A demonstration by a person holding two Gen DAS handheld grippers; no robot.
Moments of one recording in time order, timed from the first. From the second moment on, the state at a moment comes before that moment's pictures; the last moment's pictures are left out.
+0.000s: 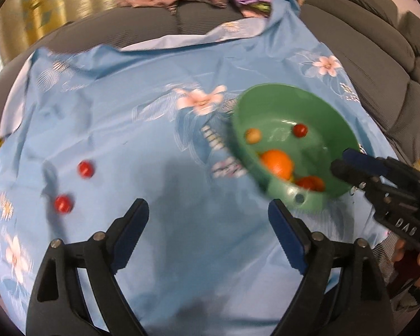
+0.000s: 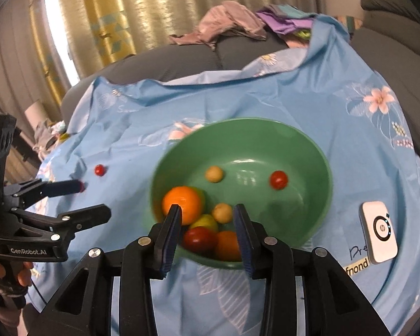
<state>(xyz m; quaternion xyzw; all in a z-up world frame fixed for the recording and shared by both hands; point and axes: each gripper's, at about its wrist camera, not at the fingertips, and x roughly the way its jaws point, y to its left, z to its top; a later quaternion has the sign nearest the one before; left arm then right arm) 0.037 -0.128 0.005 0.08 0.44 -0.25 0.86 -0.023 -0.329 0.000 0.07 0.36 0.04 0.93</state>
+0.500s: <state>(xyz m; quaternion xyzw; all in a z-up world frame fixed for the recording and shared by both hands) -0.007 -0.020 0.000 0.01 0.44 -0.15 0.88 -0.042 -0.254 0.025 0.01 0.34 0.10 0.93</state>
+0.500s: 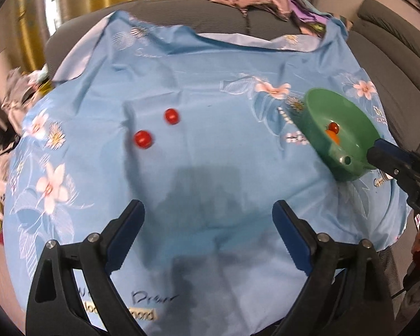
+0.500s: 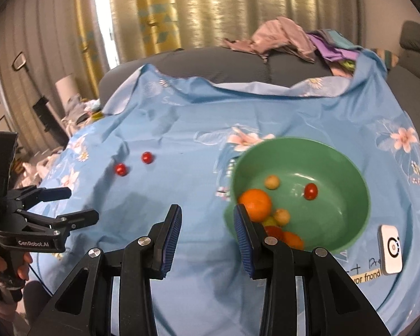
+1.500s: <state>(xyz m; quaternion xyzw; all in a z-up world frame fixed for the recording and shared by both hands) -0.010 0.040 -0.008 -0.01 0.42 -0.15 0.90 -0.009 -0.157 0.005 -0.06 0.38 0.18 0.90</state>
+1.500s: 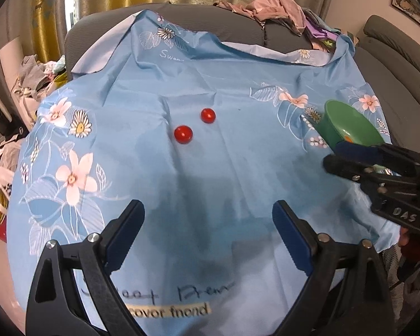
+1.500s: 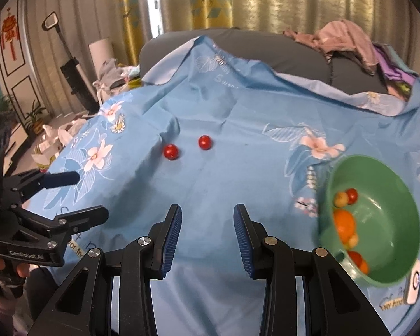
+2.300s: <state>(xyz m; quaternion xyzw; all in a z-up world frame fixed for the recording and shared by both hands) 0.092 0.051 -0.025 0.00 0.42 -0.21 0.88 0.169 -0.087 -0.064 -0.08 0.46 0.23 0.85</state>
